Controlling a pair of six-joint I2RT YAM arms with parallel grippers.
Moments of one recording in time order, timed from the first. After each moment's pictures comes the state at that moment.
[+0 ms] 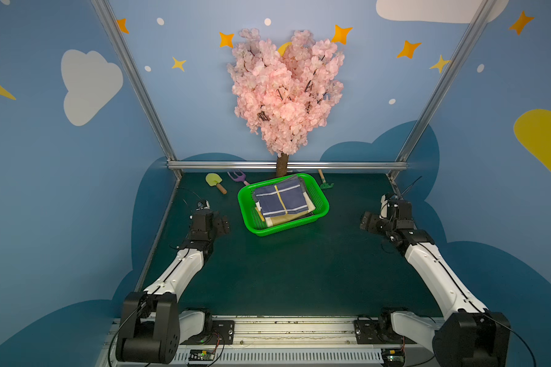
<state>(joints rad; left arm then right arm) -0.04 1.26 0.62 0.01 -0.17 -0.24 0.08 1.16 0.86 -0.44 0.08 0.21</state>
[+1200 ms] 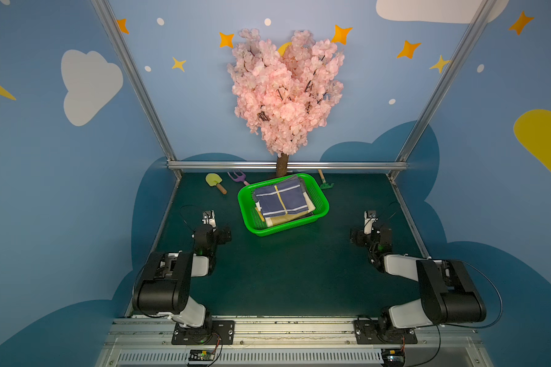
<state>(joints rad) 0.01 1.55 0.37 0.75 -0.08 -0.06 0.11 1.46 0.42 0.50 0.13 -0.05</state>
